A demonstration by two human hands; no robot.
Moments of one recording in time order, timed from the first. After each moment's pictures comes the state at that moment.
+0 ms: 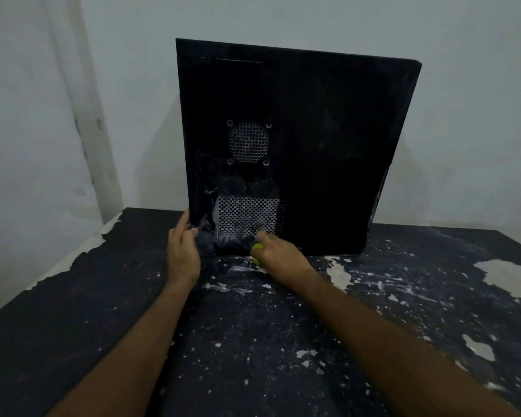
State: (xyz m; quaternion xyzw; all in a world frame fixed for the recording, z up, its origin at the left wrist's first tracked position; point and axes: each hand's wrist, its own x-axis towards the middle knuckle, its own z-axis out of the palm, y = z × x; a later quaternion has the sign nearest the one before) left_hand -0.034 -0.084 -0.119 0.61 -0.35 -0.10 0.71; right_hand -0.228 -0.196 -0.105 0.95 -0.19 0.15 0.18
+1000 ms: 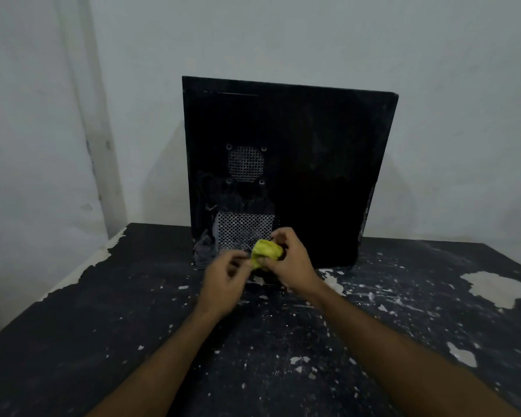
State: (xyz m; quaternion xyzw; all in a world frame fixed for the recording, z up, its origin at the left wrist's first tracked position) left_hand -0.105 -0.067 -0.114 0.59 -0.53 -0.09 0.60; right_hand -0.260 -0.171 -0.076 0.80 -0.26 0.42 -0.34
